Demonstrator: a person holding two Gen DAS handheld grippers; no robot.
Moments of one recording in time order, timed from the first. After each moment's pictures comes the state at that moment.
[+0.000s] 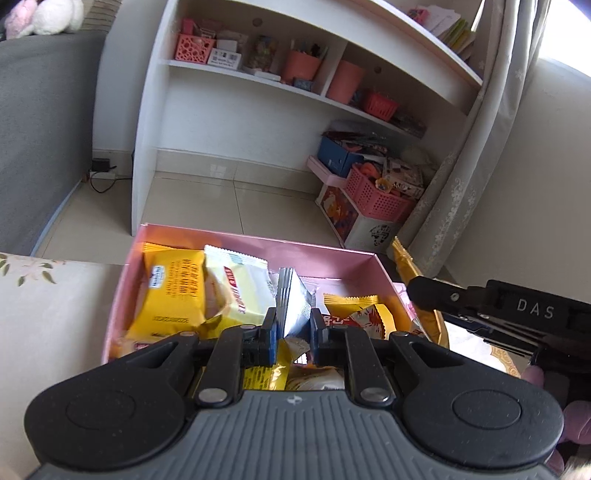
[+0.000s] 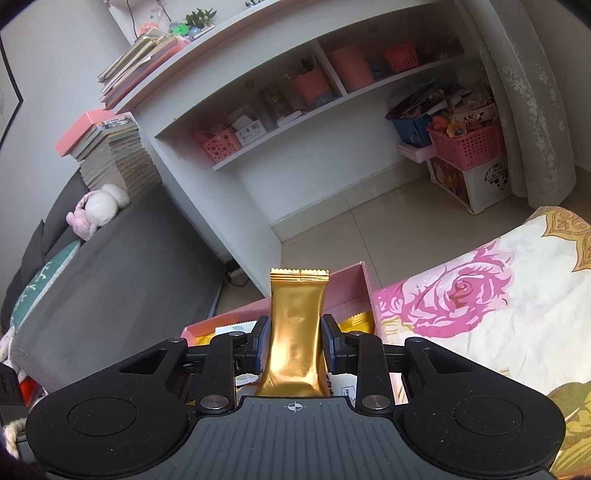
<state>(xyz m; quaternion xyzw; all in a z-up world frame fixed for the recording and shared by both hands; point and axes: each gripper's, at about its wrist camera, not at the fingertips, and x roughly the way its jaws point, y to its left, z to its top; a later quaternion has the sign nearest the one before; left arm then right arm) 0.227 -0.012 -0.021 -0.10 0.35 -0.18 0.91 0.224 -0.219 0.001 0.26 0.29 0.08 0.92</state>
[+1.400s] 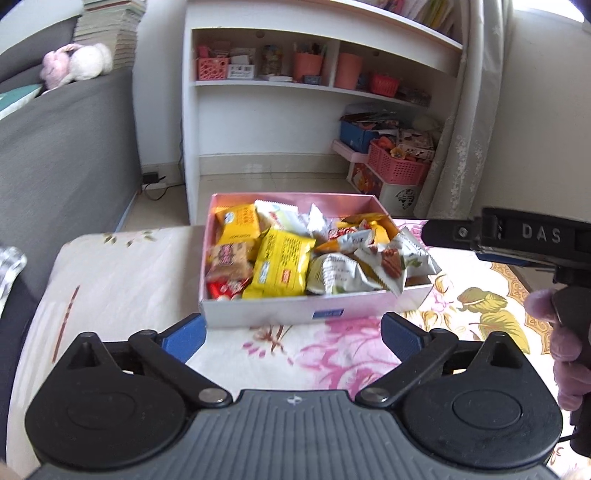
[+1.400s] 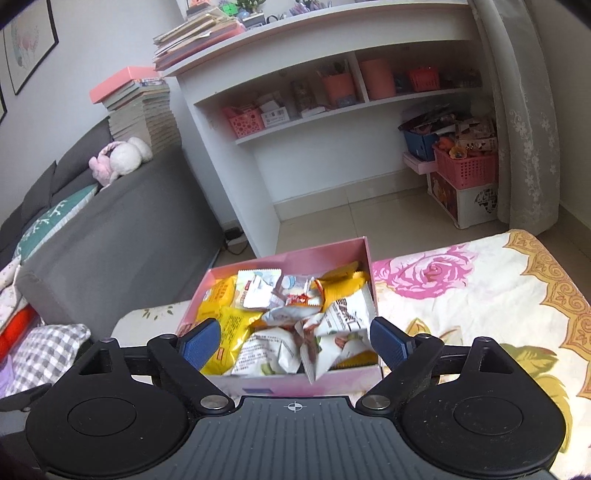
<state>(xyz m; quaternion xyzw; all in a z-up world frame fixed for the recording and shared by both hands) 0.095 0.010 0.024 -0.02 0.36 -0.11 0.93 0.119 -0.194 0.054 0.16 0.32 0.09 0.93</state>
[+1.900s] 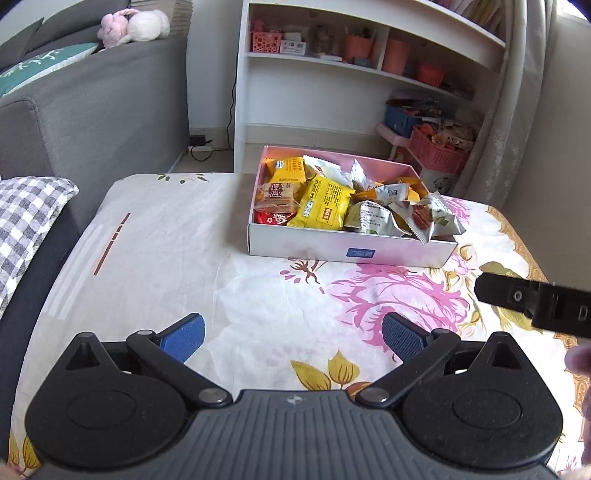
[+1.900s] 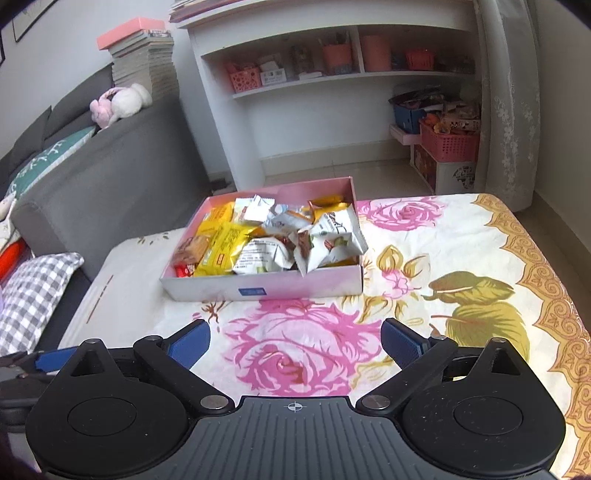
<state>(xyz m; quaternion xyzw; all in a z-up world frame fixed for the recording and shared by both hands) 0.047 0.025 0.009 -0.04 0.39 -0.04 0.92 0.046 -0.170 0.045 0.10 0.36 0.06 0.92</state>
